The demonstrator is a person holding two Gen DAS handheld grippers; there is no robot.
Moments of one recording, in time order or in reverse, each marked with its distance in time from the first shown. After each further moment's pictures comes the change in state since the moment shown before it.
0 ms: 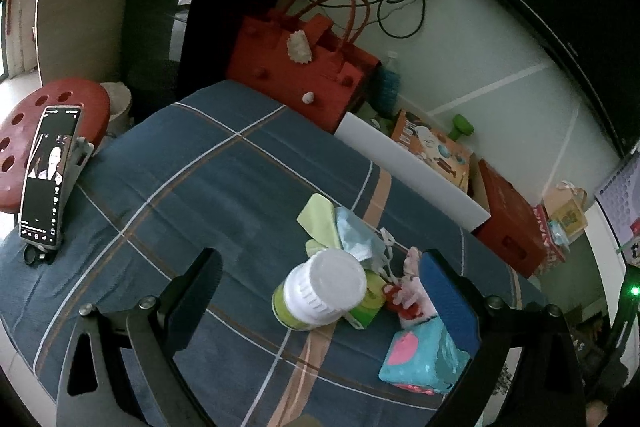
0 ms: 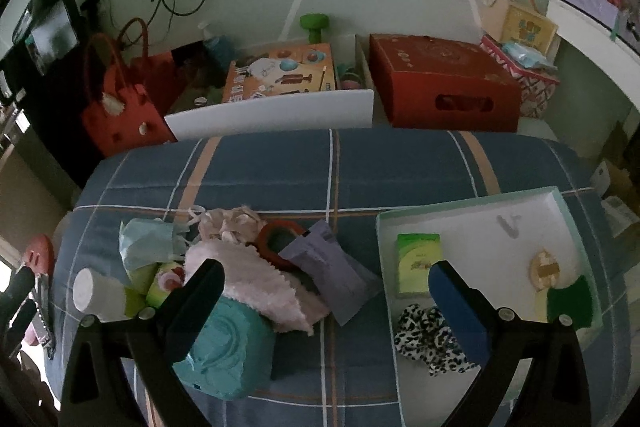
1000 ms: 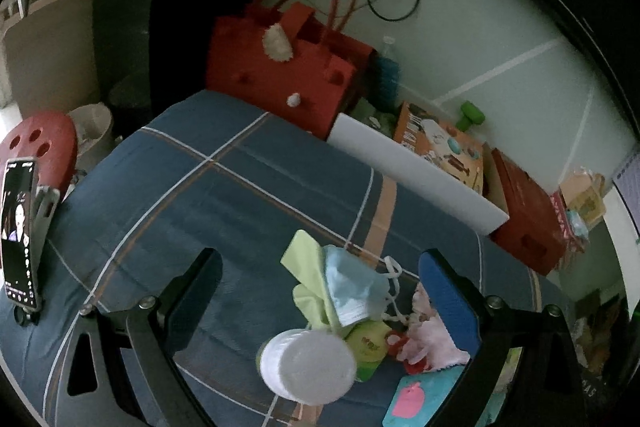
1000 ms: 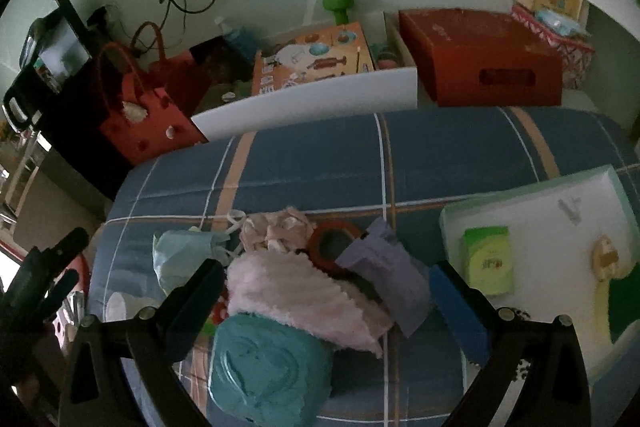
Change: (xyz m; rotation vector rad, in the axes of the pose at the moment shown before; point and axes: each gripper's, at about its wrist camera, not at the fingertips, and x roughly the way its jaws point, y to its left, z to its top) left arm 0.064 -0.032 0.041 0.092 0.043 0.036; right arm 0.035 0.013 0.004 0.090 0.054 0.163
